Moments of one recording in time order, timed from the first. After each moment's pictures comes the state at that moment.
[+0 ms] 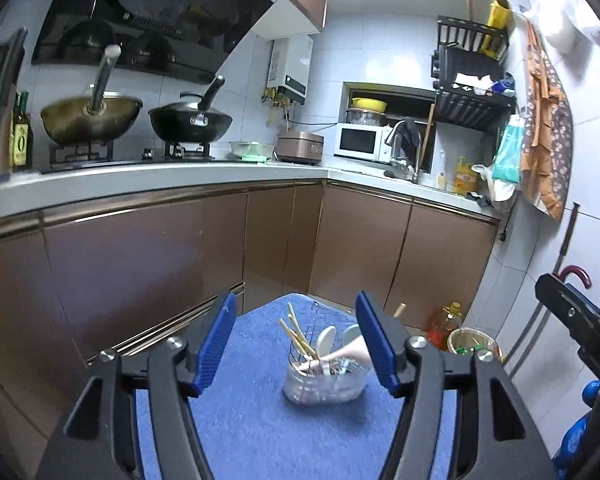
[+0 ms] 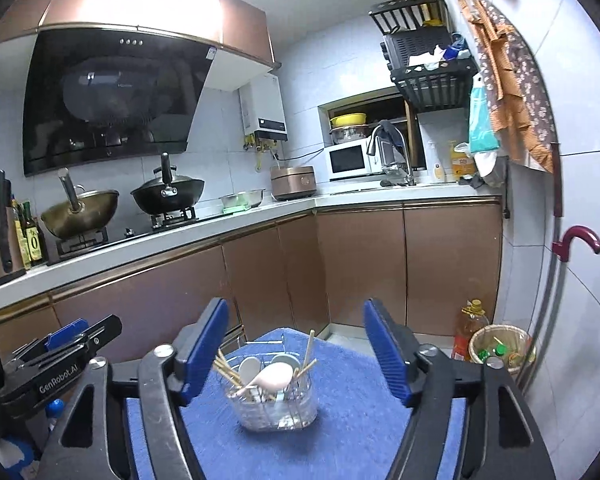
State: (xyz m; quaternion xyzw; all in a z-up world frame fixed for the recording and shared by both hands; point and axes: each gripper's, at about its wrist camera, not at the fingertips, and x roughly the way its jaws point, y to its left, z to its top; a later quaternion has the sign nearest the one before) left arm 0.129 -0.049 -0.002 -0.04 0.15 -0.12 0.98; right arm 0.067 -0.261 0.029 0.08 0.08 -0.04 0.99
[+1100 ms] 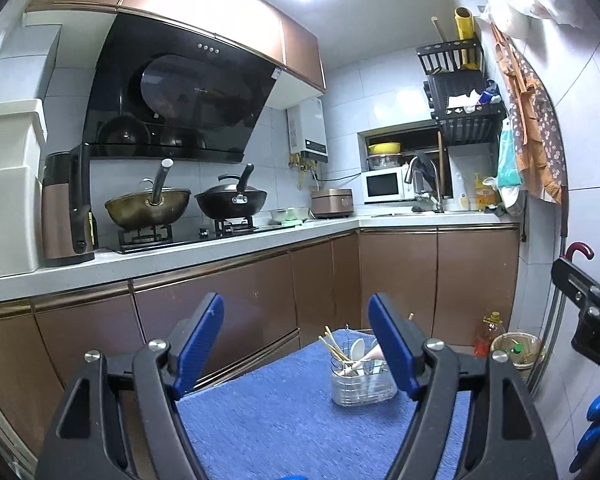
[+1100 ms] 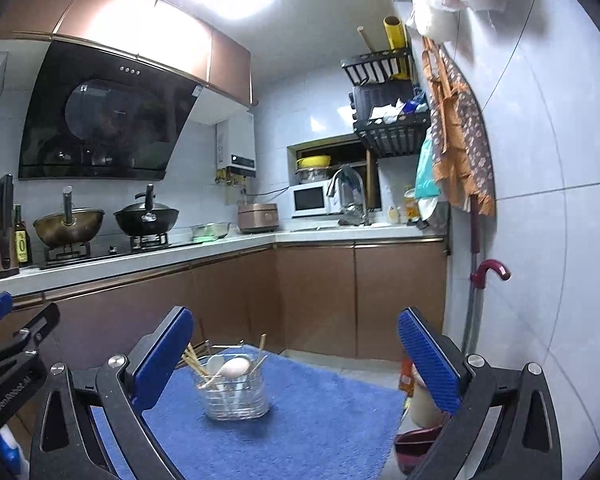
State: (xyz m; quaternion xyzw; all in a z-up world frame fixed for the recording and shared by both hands) left arm -0.004 -0.060 0.018 0.04 0.03 -0.03 1.00; right arm -0.046 -0.255 0.036 0.03 0.01 -0.13 0.99
